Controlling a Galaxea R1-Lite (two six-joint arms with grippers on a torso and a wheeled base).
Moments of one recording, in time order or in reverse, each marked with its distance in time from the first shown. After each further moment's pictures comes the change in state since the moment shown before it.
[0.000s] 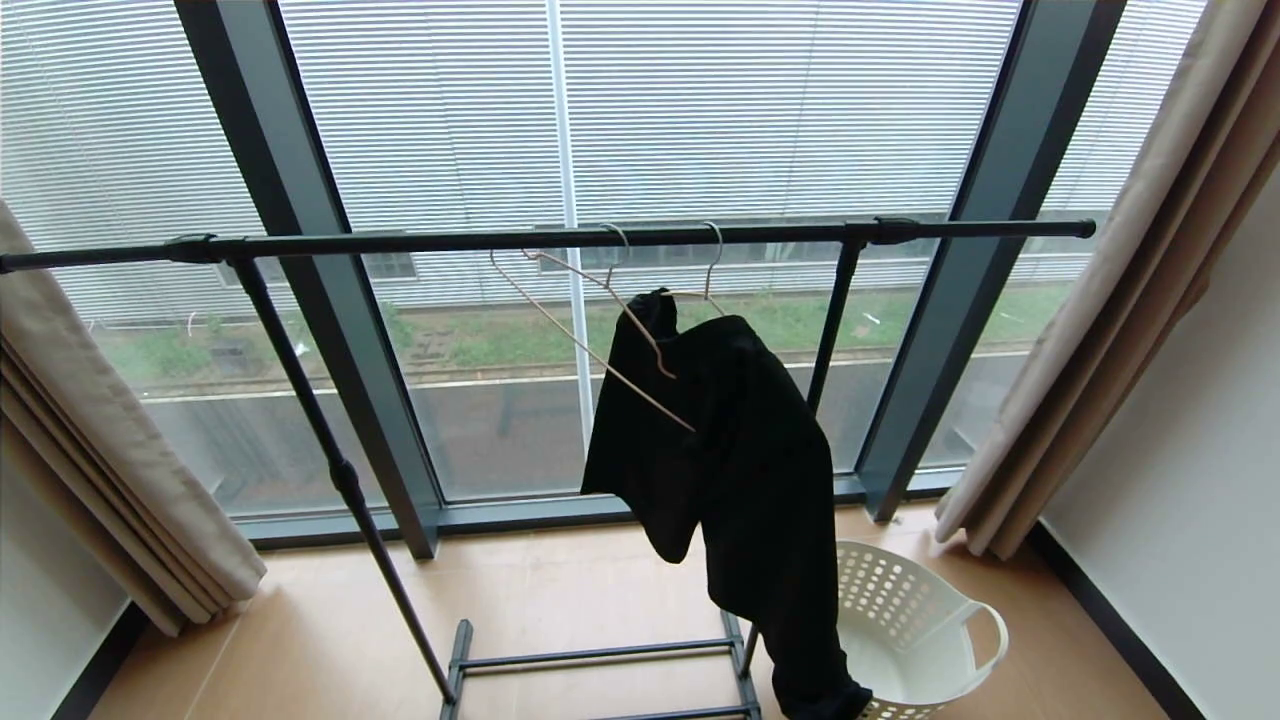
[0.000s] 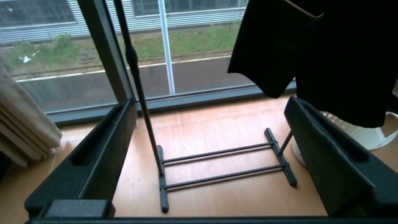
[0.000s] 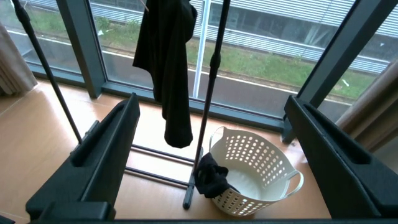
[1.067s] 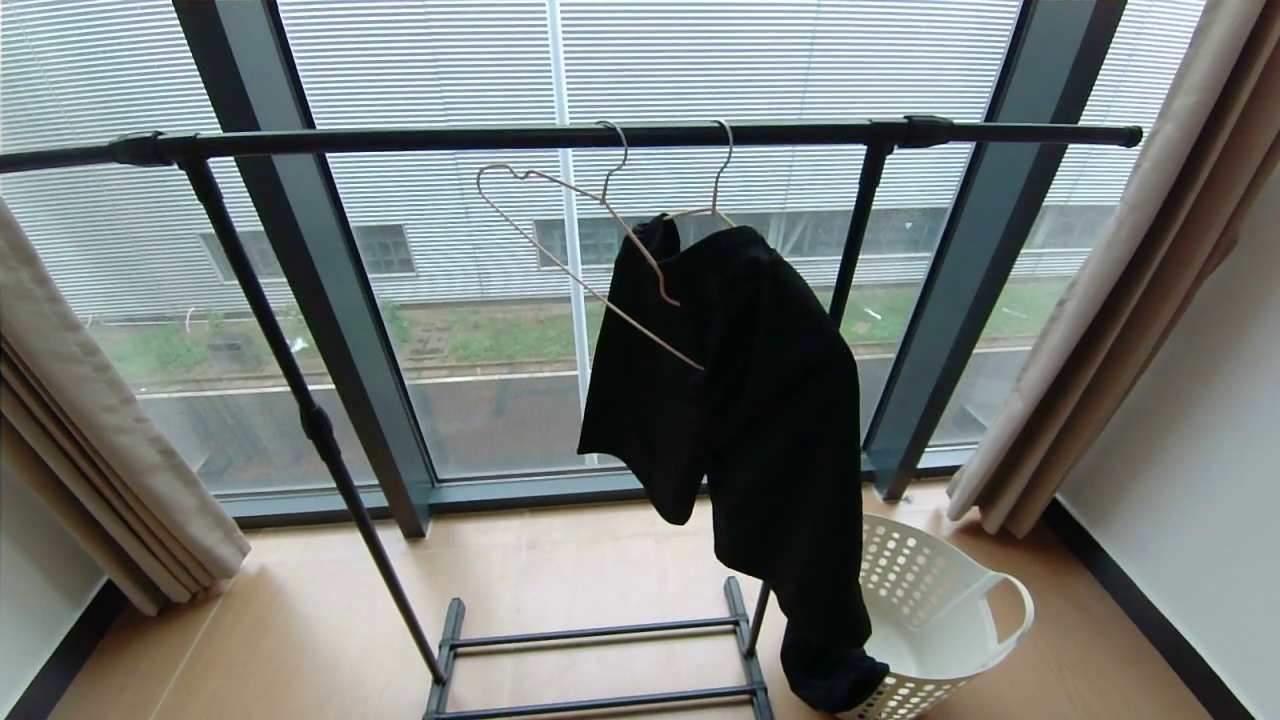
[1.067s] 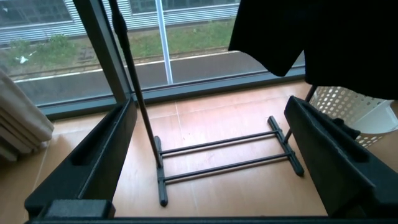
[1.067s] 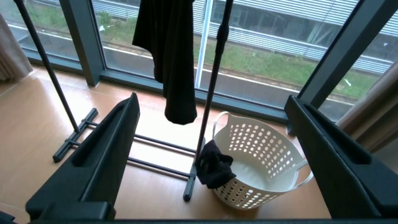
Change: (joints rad) left arm 0.000 0.002 0.000 0.002 -0.012 0.011; right arm 0.006 0.004 0.000 0.002 0.004 -0.013
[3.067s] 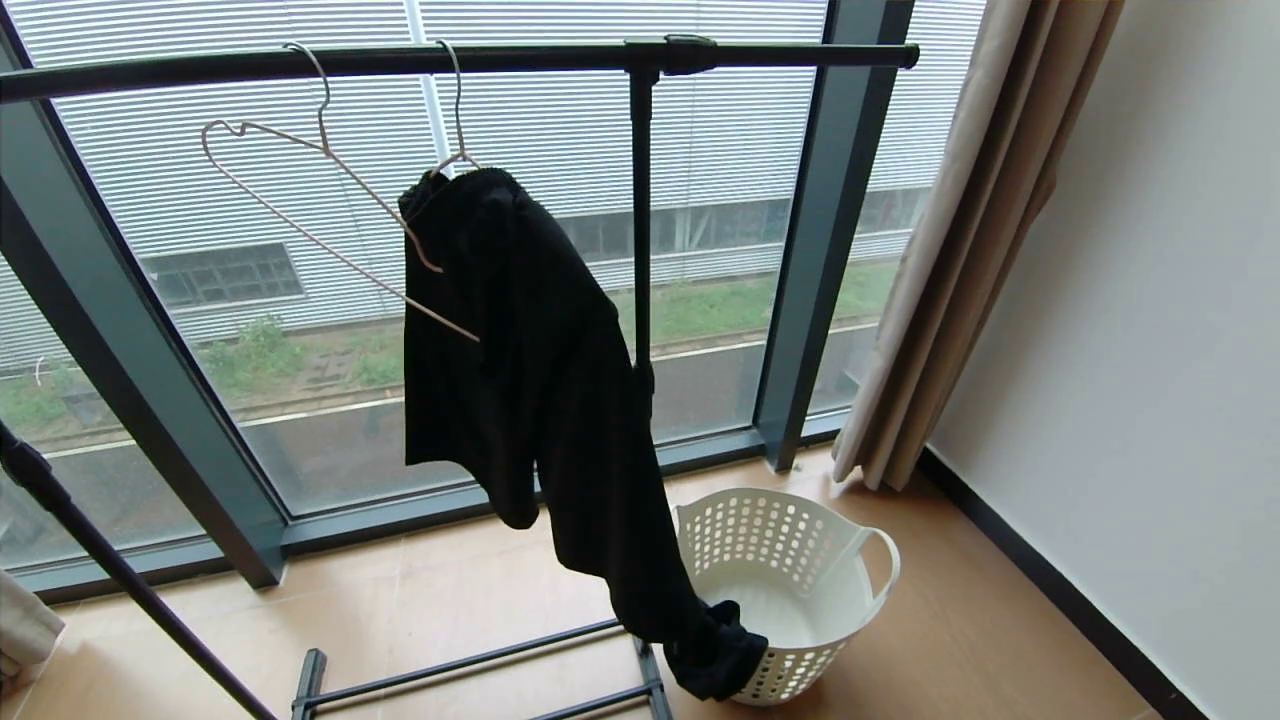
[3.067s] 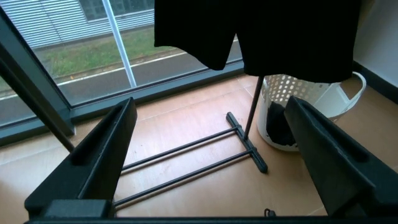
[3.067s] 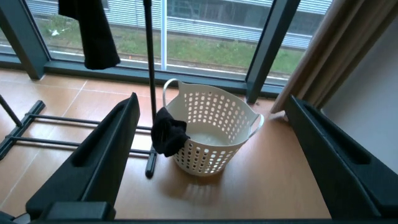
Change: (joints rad) left arm -0.001 0.002 0.000 0.000 0.000 -0.001; right arm 0.000 0.001 0.000 -0.002 0.000 0.000
